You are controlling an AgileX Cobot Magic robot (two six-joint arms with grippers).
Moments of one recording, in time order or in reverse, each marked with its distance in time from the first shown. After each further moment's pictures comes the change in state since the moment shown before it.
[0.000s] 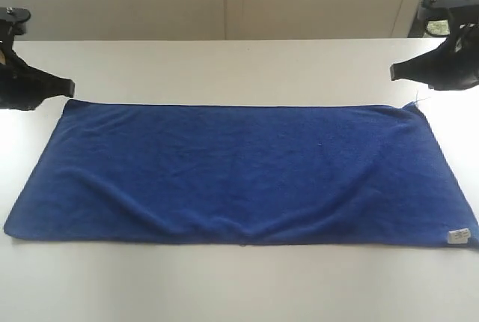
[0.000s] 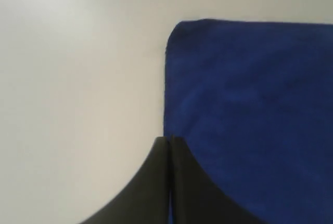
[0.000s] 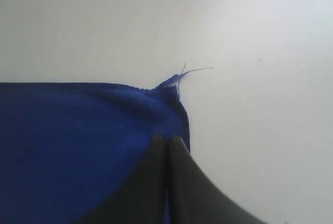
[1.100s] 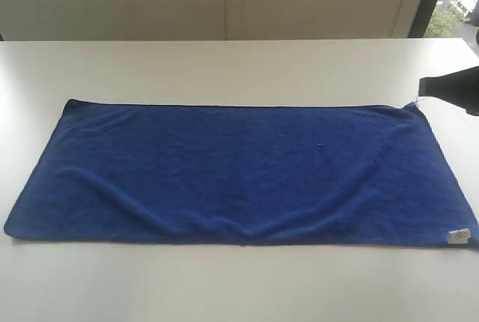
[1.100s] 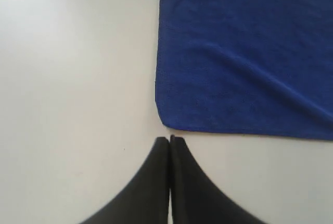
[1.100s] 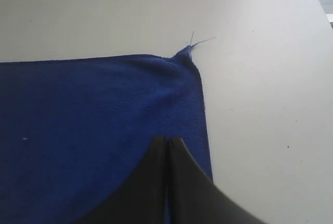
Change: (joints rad) left arm 0.000 -1.041 0.530 -0.261 0.309 0.208; right arm 0.000 -0.416 0.396 0.112 -0.137 0.006
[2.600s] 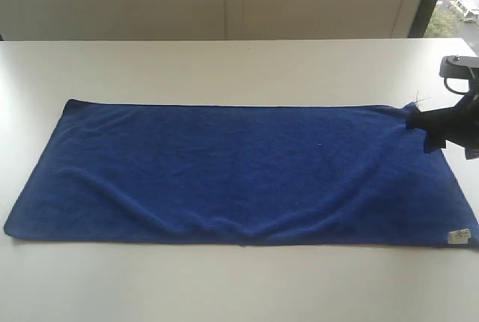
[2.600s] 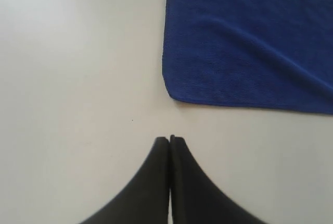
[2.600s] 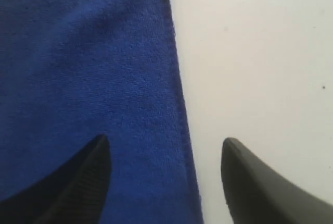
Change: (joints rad) left arm 0.000 -0.093 0.008 0.000 0.121 0.002; right arm -0.093 0.466 -0.261 0.135 0.228 -0.098
